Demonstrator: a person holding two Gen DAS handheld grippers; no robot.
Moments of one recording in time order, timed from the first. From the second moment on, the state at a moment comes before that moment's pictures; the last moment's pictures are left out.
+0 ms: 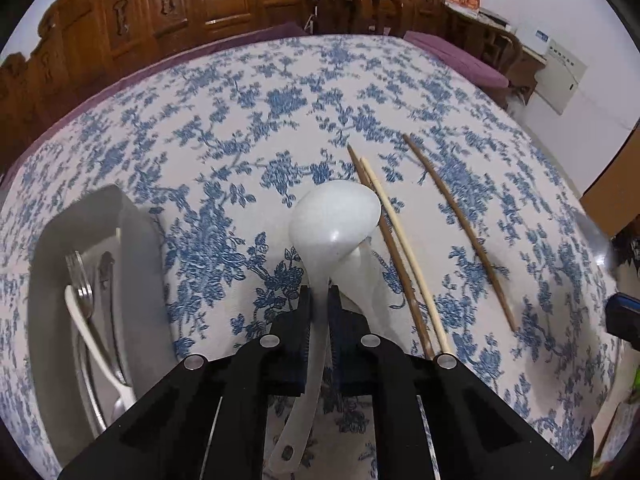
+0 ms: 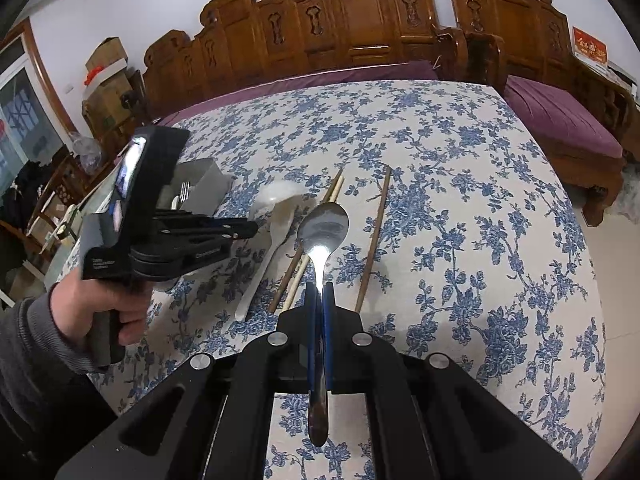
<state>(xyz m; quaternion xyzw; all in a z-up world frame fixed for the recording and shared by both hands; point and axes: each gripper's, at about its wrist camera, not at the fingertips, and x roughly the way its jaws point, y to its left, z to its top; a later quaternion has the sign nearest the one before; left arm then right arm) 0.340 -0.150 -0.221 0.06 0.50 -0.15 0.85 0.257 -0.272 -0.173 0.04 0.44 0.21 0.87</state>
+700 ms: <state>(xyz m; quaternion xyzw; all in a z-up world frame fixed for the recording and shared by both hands) 0.297 -0.074 -0.137 0.02 0.42 -0.17 0.89 0.271 -0.188 -0.136 0.02 0.42 0.25 0.88</state>
